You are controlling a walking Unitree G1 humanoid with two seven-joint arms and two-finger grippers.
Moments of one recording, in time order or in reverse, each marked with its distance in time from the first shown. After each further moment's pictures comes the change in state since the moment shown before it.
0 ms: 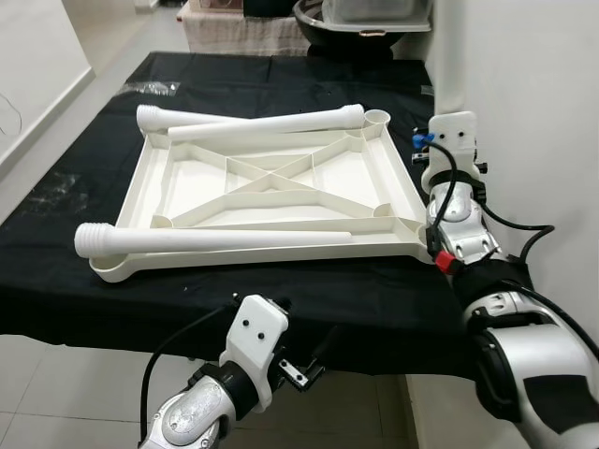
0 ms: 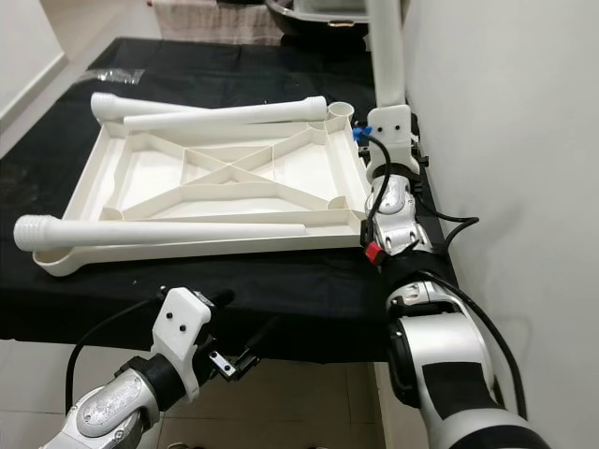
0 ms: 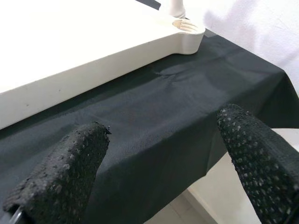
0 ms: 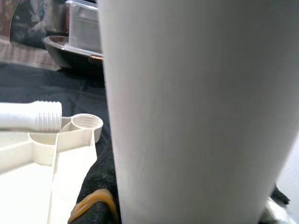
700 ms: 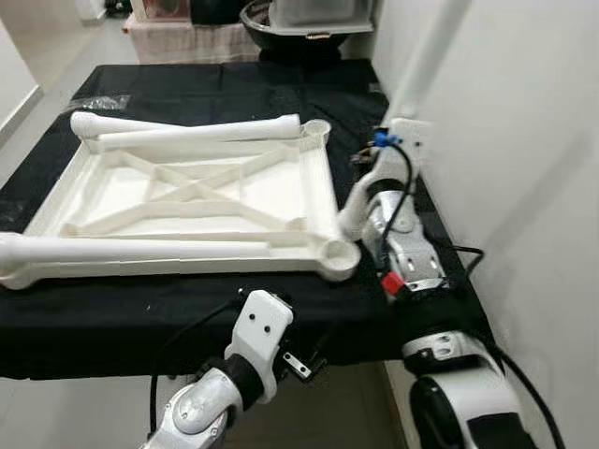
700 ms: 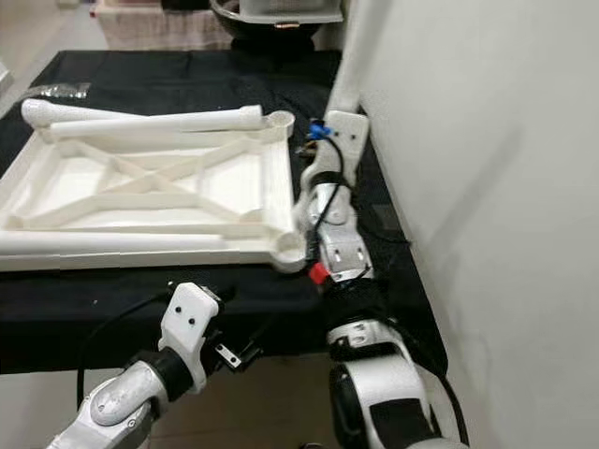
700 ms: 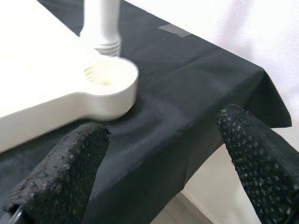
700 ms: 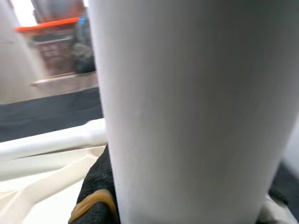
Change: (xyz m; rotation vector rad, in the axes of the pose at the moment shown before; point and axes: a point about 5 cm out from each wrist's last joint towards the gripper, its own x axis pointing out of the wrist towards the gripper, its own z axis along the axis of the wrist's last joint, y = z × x) left arm 0.011 0.005 -0.004 0.007 0.002 0.021; right arm -0.062 0.097 0.030 0.447 0.082 0.265
